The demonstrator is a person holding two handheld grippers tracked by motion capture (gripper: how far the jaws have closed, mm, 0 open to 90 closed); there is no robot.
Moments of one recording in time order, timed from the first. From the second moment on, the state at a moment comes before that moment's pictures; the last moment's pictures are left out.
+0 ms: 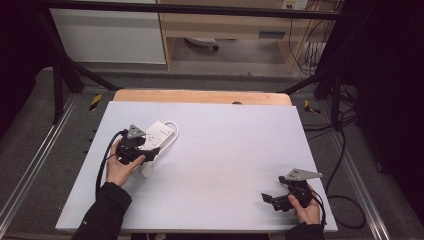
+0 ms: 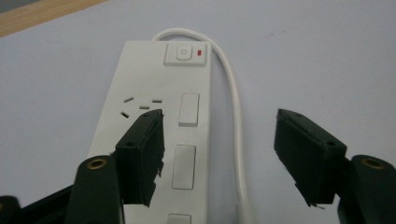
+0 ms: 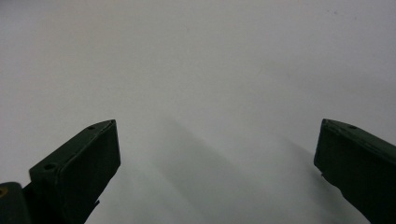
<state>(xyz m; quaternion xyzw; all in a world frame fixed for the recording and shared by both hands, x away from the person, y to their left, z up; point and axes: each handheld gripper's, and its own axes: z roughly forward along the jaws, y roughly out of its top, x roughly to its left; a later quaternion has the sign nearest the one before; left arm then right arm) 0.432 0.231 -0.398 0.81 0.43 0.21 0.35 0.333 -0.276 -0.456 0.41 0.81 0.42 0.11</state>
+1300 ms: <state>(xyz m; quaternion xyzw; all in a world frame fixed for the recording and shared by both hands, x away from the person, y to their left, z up) 0.450 0.227 -0.412 0.80 0.44 0.22 0.35 0.333 -0.276 -0.456 0.41 0.81 0.41 0.10</state>
